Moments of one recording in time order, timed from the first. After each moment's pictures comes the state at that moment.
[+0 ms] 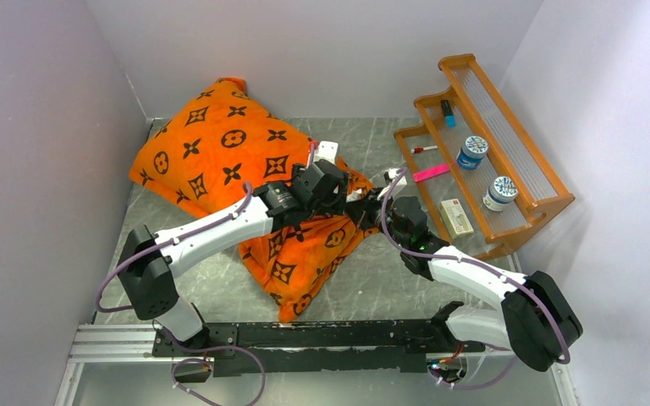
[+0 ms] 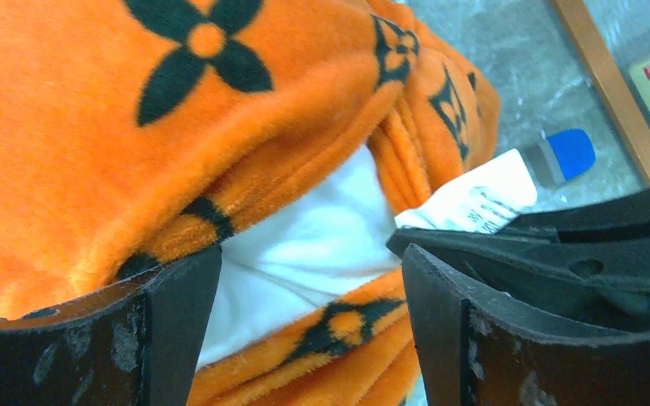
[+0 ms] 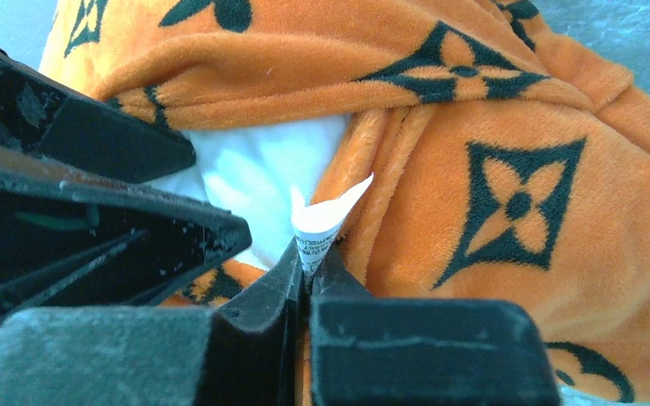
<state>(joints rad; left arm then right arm) -0.94 1.59 1.40 -0.52 -0.43 -0.54 0.60 1.16 0.48 0.50 -0.06 0.58</state>
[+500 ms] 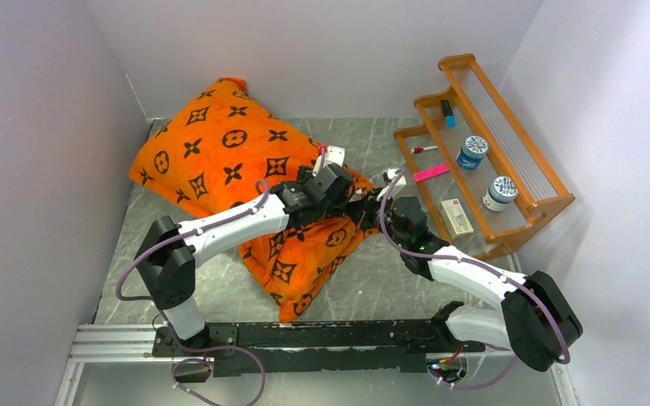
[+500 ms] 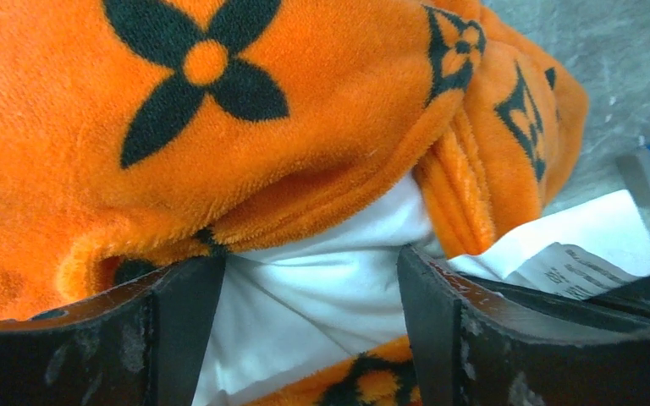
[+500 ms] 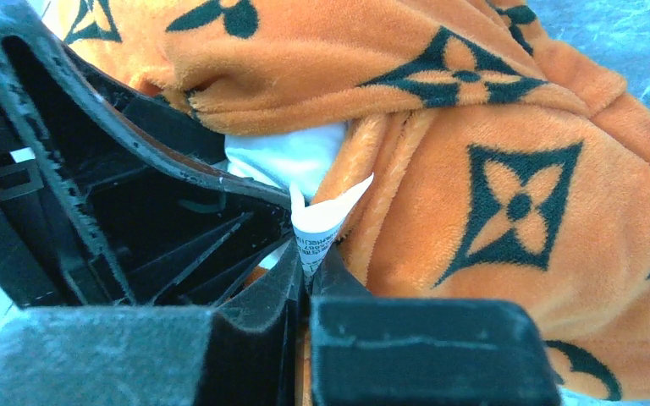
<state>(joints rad) -0.94 1.69 1.43 -0.54 -0.54 -0.51 0.61 1.16 0.48 0.49 -0.06 0.55</state>
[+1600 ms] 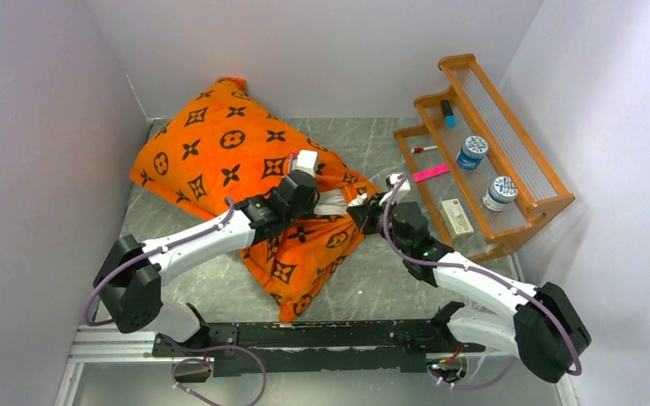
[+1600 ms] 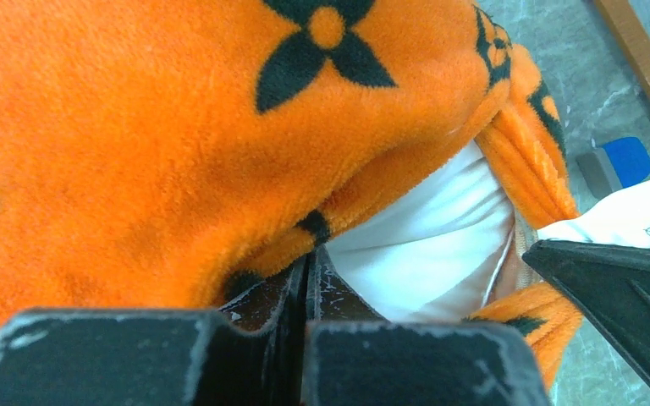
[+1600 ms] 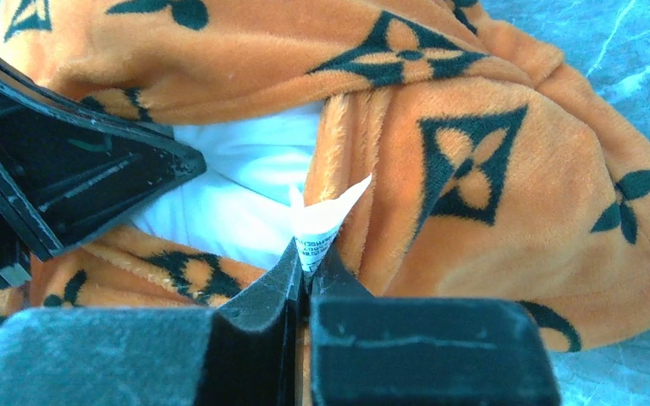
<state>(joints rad) -0.86 1.47 1.10 -0.27 -0.43 -0.46 0.64 1.08 0.47 0.38 0.07 0.53</state>
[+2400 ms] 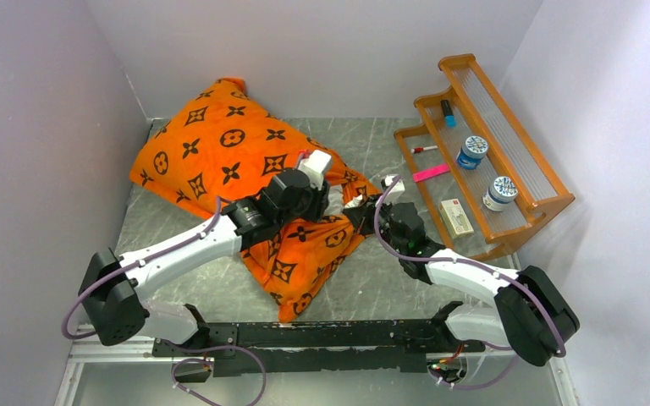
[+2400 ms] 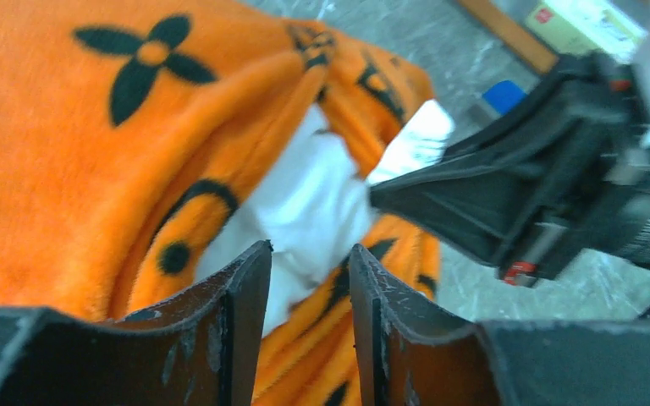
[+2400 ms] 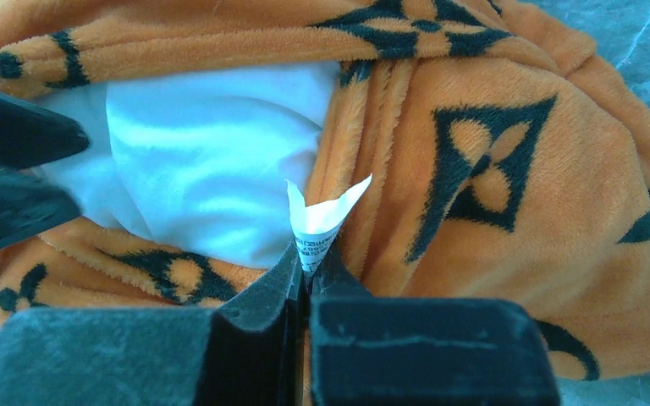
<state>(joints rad) -0.87 1.36 1.08 -0.21 -0.21 -0.25 0.62 1.20 0.43 0.55 -0.01 0.51</state>
